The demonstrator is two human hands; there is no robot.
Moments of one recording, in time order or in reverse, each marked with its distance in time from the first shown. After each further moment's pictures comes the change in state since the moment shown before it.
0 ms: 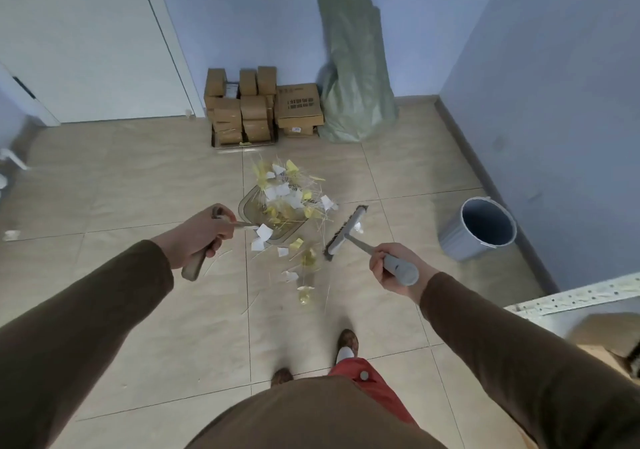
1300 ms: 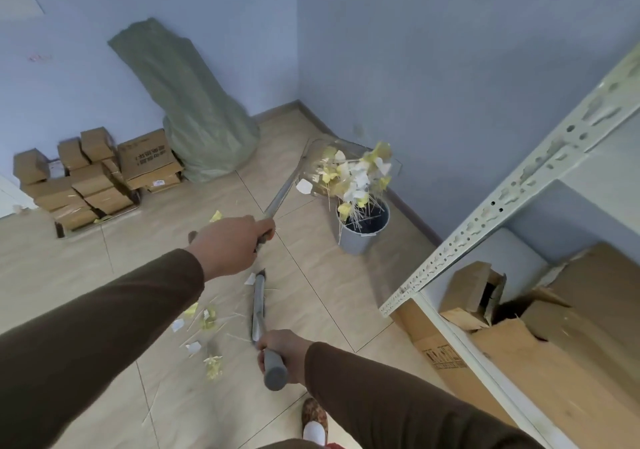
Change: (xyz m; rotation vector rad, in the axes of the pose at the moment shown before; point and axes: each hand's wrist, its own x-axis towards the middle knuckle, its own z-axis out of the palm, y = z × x) left_hand 0.060 0.244 0.421 1.427 -0.166 0.776; right_hand 0.011 -0.048 -0.174 -0.233 0.060 0.098
